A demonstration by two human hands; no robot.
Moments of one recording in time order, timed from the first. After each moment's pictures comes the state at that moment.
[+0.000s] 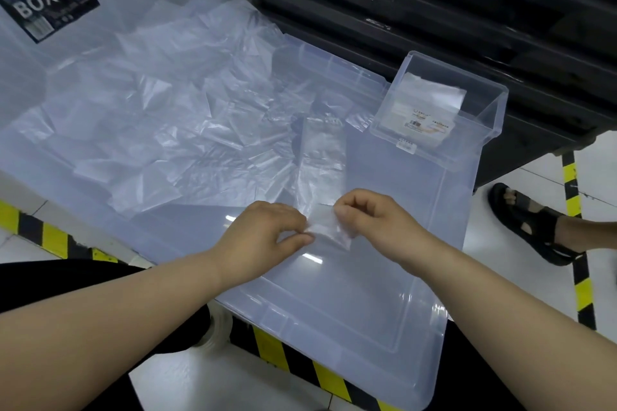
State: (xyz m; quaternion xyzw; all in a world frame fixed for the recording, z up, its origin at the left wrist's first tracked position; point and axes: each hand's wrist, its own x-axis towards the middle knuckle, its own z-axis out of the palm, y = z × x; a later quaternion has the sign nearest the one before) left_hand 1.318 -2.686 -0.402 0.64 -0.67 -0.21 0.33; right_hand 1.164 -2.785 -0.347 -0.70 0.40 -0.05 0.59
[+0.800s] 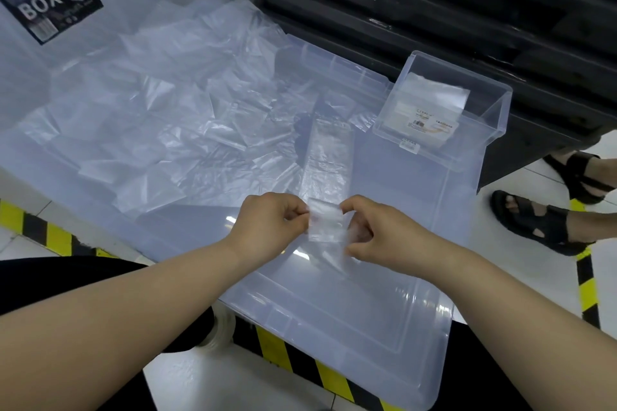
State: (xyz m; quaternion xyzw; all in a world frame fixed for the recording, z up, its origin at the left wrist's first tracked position) left_hand 1.309 -2.699 -0.383 0.75 -0.48 -0.33 0.30; right_hand 1.158 -2.789 -0.344 -0.84 0.34 0.12 0.40
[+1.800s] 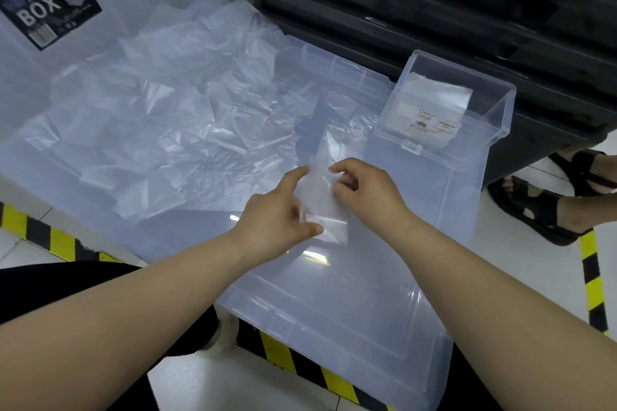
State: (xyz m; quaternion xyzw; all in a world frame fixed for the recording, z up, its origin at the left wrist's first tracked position) left_hand 1.312 -2.708 -0.369 0.75 -0.47 -0.37 0.28; right_hand 1.198 -2.813 -0.369 -0.81 0.45 -0.08 0.38
